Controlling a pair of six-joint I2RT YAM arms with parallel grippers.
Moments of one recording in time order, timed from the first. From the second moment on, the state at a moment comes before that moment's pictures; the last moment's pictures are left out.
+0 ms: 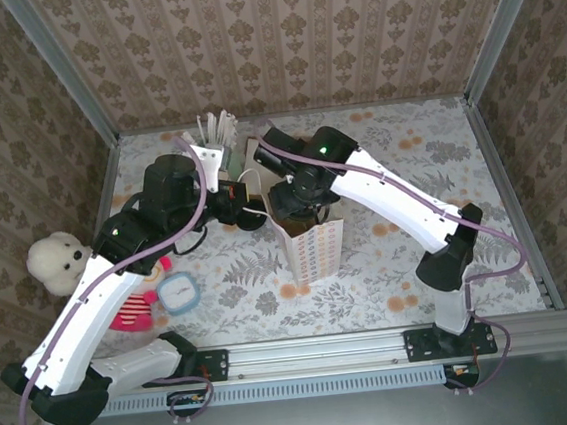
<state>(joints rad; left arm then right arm) -0.72 1.07 1.38 -0.83 0.11 -0.33 0.86 1.91 2.17 -1.52 0.20 0.61</state>
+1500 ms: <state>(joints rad) -0.43 1.62 1.86 -0.97 0.47 0.13 0.79 1.92 2.14 -1.56 0.07 0.29</state>
